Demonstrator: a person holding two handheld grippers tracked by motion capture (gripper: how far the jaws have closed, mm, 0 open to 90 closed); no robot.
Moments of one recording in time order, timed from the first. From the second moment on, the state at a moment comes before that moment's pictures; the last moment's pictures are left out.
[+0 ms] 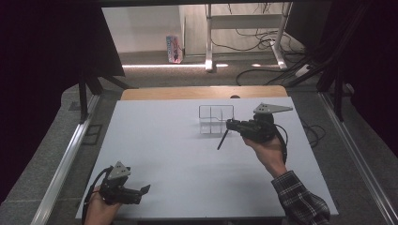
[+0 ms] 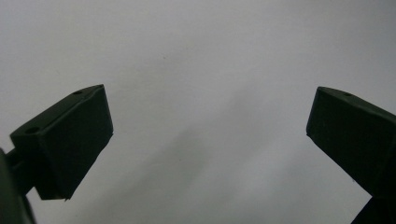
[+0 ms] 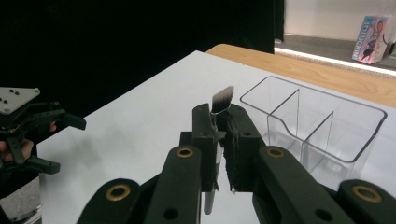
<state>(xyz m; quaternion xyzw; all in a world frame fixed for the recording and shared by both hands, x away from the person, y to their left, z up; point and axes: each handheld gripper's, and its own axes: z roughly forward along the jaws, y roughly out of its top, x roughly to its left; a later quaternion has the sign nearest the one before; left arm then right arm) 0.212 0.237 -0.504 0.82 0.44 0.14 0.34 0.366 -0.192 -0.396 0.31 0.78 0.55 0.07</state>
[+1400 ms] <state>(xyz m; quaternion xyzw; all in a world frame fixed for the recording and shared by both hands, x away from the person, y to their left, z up) 0.212 0.237 -0.506 0.82 0.44 0.13 0.34 0.414 -0.189 -0.359 0.33 0.75 0.57 0.10</state>
